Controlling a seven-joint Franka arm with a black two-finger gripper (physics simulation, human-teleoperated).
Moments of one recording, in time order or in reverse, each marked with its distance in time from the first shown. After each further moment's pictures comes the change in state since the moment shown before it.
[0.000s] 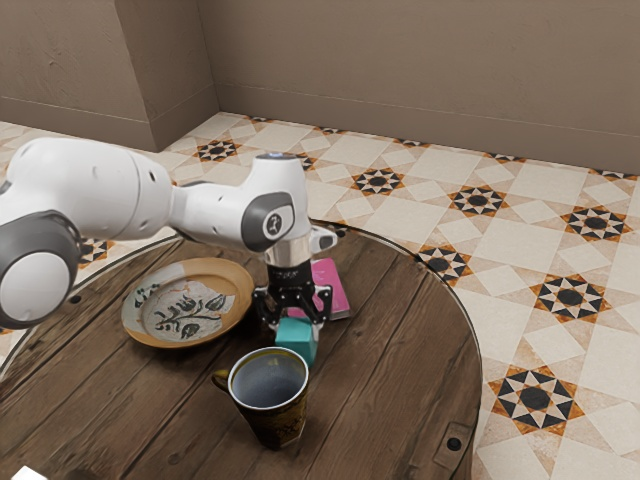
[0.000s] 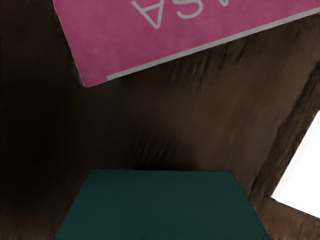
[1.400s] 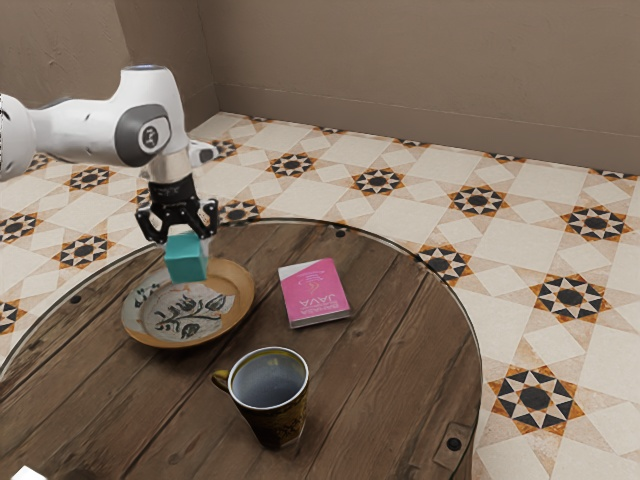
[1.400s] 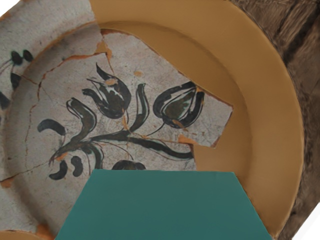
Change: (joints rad) arm 0.457 -0.272 -0.178 -0.046 0.189 -0.134 0.004
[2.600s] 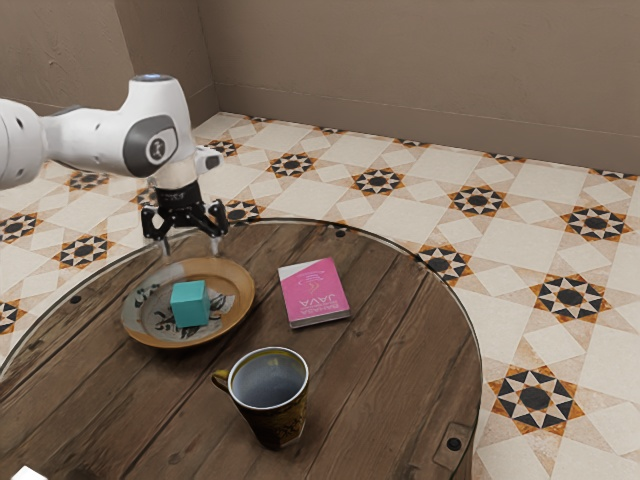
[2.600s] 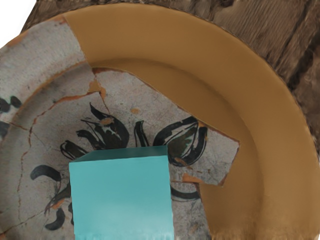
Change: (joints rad) arm 0.015 0.054 -0.015 0.009 0.049 0.083 0.039
